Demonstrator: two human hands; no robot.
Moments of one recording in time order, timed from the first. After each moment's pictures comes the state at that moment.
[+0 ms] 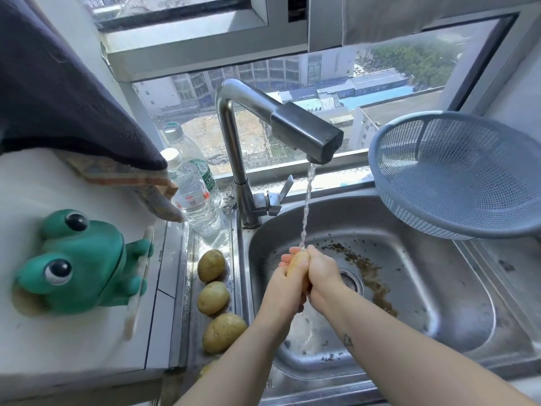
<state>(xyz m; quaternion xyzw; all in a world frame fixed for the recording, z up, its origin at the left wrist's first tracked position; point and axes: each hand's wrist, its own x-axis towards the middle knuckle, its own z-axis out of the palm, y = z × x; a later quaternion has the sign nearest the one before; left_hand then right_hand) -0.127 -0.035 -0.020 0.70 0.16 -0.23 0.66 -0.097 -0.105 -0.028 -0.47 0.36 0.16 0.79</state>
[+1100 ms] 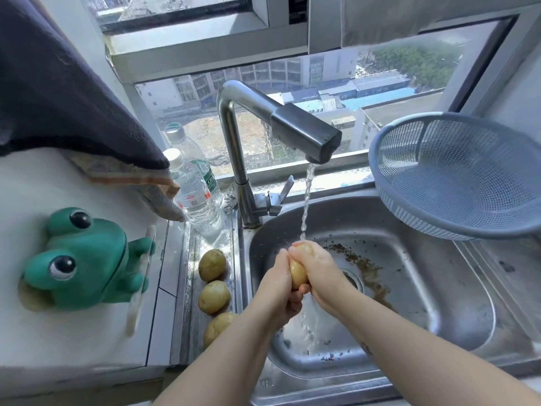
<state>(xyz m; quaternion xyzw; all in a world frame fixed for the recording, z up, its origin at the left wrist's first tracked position) -0.115 -0.029 -0.018 0.57 0.29 -0.31 0.70 -0.104 -0.119 -0.030 -0.63 0.19 0.19 0.73</state>
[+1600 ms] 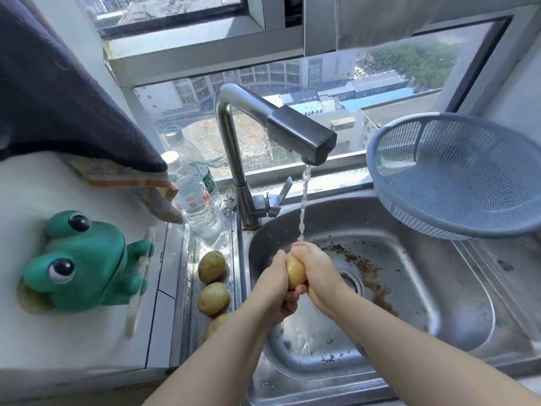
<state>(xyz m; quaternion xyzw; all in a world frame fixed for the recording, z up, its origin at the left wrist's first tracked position) -0.112 -0.025 -0.017 0.59 0.29 -0.32 0.69 -0.102 -0.114 -0.036 -0.59 0.22 0.17 0.76</state>
